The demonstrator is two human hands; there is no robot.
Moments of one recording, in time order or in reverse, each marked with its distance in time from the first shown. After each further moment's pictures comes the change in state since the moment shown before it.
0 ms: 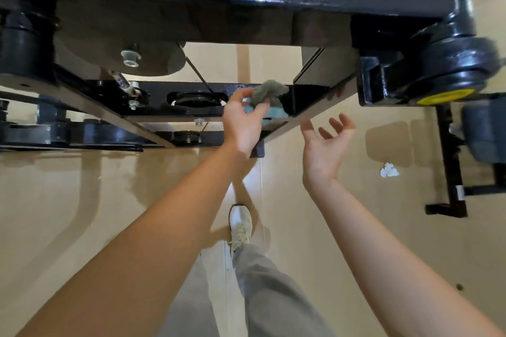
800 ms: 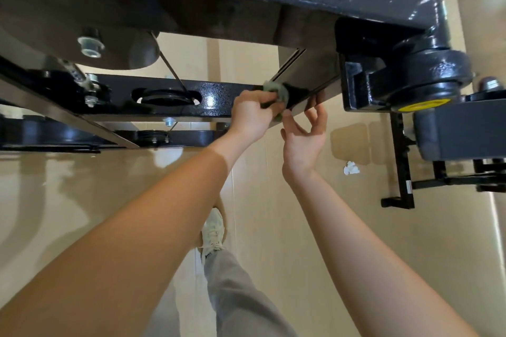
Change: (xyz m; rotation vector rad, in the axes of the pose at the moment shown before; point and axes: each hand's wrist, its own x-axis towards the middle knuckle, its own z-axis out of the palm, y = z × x) left_hand 0.026 -0.006 0.051 0.276 -0.223 0.198; right_hand 0.012 -0.004 0.012 0.181 -0.070 -0.060
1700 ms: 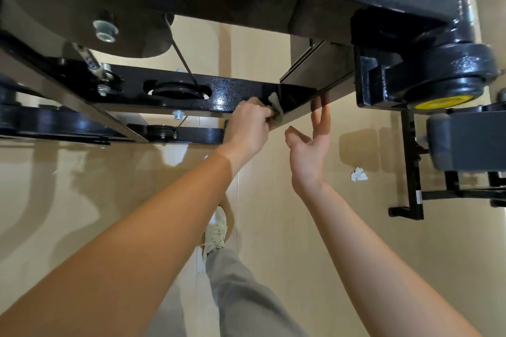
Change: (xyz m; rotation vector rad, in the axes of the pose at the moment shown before) left_hand -0.014 -0.040 -0.010 0.602 -0.053 0.173; right_hand -0.007 0.011 -0.021 -0.164 -0.239 -0.069
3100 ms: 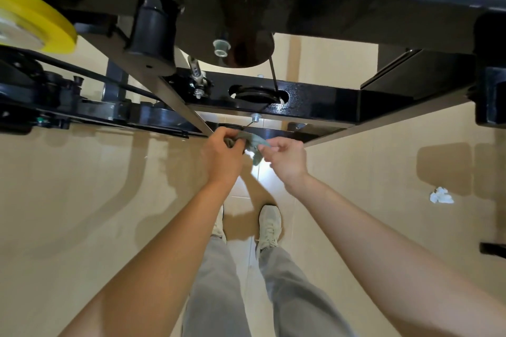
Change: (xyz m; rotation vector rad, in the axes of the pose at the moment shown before) left_hand -0.100 -0.113 -0.071 -0.371 0.452 -0.604; right_hand -0.045 0.042 0.130 -0.324 -0.459 0.320
